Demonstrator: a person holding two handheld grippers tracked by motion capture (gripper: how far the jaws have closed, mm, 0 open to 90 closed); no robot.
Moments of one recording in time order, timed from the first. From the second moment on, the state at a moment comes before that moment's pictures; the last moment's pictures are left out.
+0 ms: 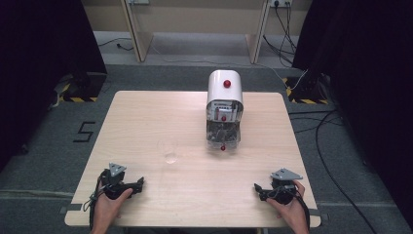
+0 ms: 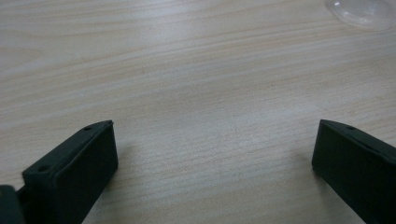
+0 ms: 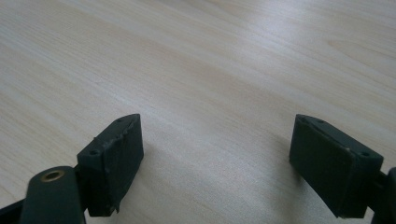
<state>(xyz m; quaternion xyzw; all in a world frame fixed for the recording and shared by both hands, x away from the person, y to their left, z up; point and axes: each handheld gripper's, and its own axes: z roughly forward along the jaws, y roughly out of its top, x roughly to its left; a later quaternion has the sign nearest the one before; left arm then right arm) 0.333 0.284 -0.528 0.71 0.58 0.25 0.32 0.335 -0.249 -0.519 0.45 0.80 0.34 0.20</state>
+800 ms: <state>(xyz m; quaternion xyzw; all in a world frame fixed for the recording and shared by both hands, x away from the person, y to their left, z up) 0.333 0.284 -0.528 0.71 0.58 0.25 0.32 0.334 -0.252 -0.516 0.45 0.79 0.36 0.21</state>
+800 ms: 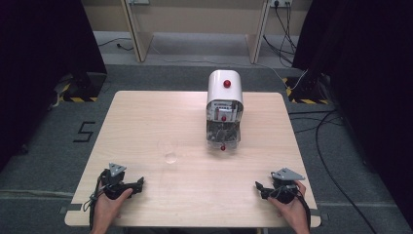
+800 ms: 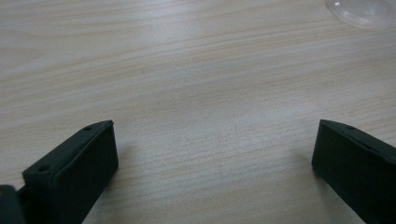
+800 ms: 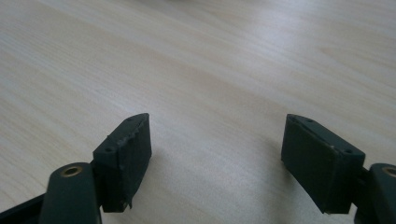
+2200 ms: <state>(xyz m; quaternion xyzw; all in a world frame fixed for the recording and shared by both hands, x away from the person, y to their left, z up) 0.333 0.284 -0.528 0.71 0.58 0.25 0.32 0.363 -0.221 -0.463 0.38 0.77 0.45 0.24</state>
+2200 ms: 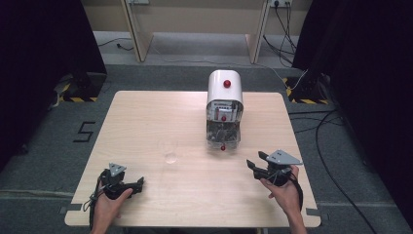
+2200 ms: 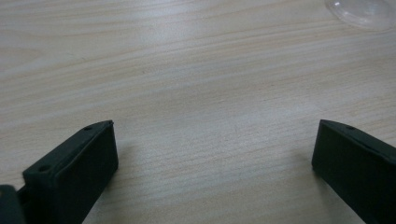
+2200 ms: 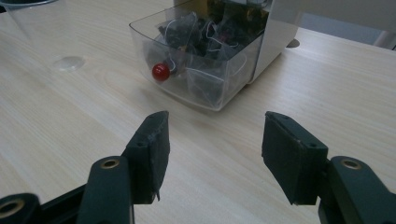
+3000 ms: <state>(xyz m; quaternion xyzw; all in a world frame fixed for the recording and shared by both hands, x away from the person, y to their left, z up) 0.333 0.284 -0.528 0.71 0.58 0.25 0.32 0.377 -0.200 -0.449 0.36 0.77 0.47 0.24</state>
